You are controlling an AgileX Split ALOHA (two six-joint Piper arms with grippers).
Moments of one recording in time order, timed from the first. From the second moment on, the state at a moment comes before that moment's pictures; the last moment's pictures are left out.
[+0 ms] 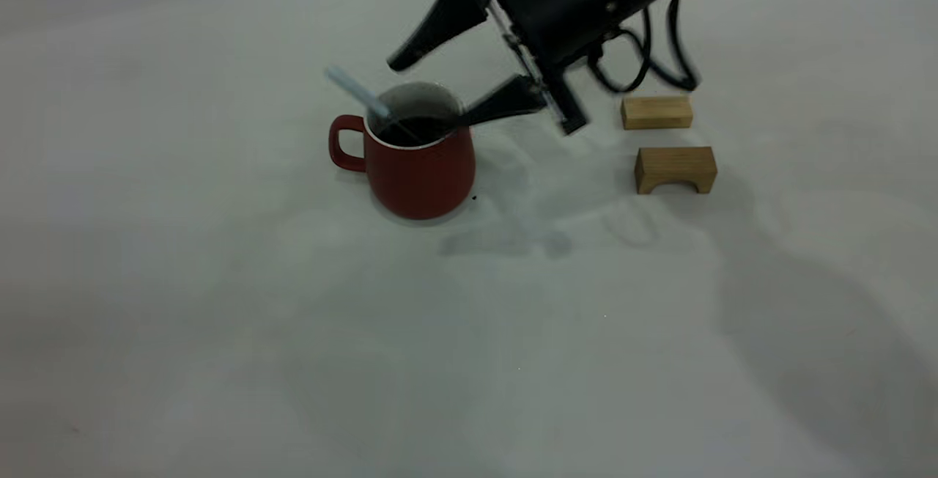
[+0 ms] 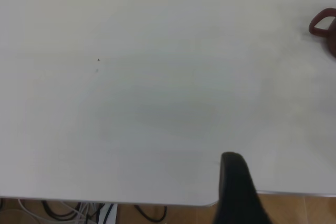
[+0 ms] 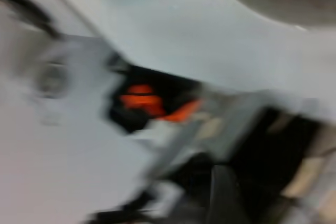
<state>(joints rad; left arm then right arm) 0.06 -0.02 -0.49 0.01 1.13 -0.01 0.33 2.47 -1.62 1.21 1.15 -0.01</state>
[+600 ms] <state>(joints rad) 0.06 -0.02 -0.49 0.01 1.13 -0.01 0.33 1.99 -1.62 0.35 1.20 -0.03</state>
